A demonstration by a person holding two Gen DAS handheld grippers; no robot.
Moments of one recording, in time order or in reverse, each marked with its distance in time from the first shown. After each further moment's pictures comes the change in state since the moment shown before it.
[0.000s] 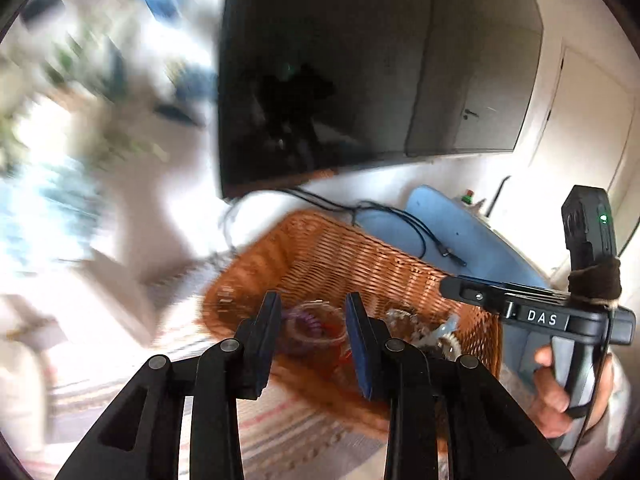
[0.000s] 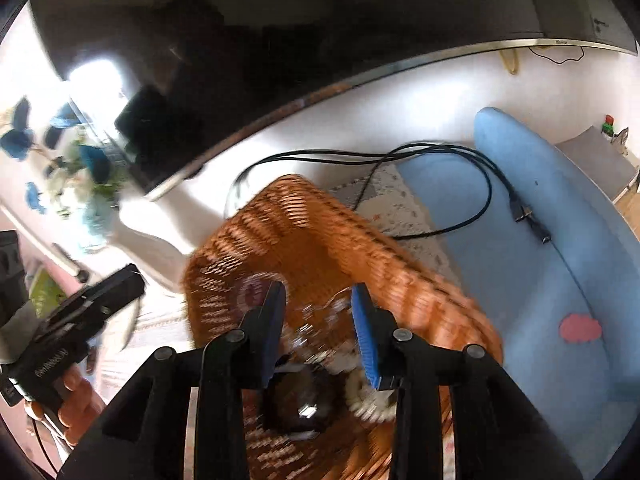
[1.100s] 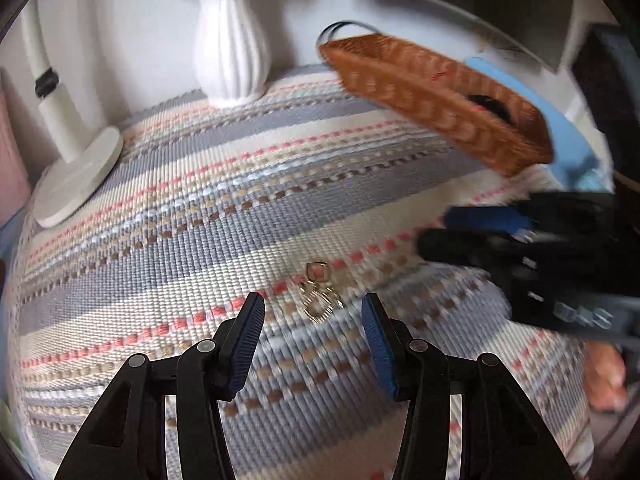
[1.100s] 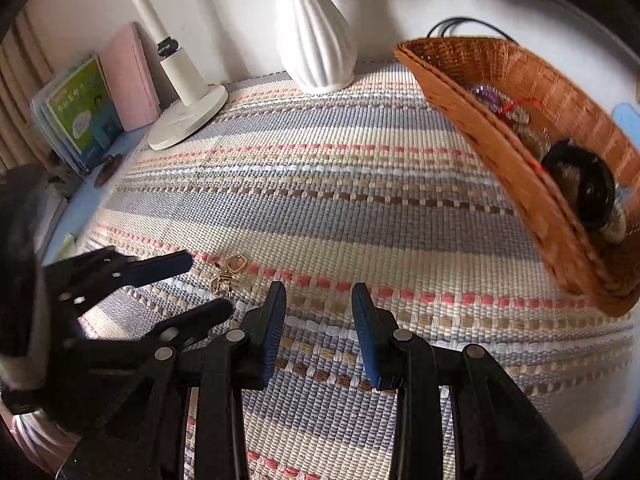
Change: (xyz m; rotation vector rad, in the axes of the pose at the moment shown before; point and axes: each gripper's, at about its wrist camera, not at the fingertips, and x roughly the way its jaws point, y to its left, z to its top) left arm -0.052 0.054 -0.215 -0.096 0.277 0.196; right arm 0.045 0.155 -0.184 -0.395 0.297 0.074
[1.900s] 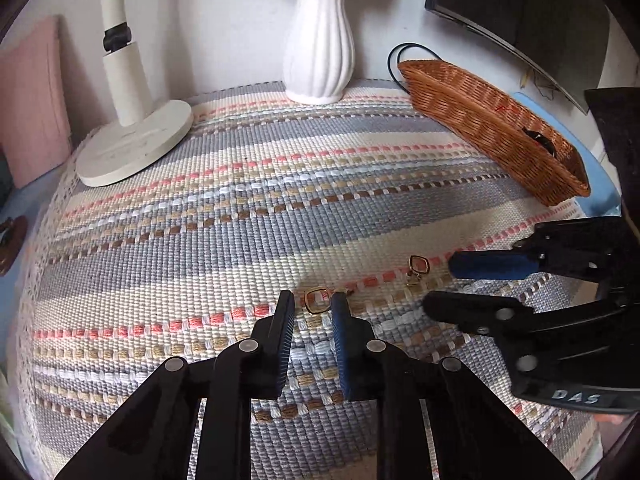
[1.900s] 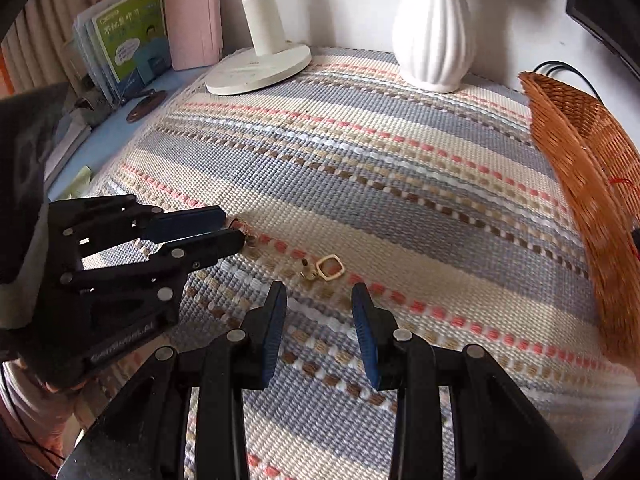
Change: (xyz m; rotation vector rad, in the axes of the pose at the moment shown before) left arm -0.016 0.059 -0.023 -0.106 -0.073 0.040; right arm 0.040 0.077 0.003 -0.268 0.072 0.018
